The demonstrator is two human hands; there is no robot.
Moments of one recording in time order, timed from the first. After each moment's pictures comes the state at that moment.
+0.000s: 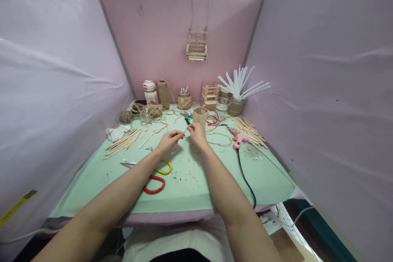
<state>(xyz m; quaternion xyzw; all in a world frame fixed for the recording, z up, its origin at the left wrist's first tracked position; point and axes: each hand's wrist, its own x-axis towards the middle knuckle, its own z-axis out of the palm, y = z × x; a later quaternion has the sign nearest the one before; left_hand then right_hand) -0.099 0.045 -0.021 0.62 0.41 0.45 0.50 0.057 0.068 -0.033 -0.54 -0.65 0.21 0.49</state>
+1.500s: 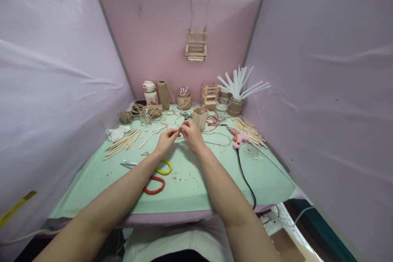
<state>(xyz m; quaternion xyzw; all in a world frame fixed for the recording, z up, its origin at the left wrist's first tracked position) -0.102 0.051 -0.028 0.62 0.44 0.50 0.40 0.045 0.051 -0.021 -0.40 -0.78 0.08 0.48</state>
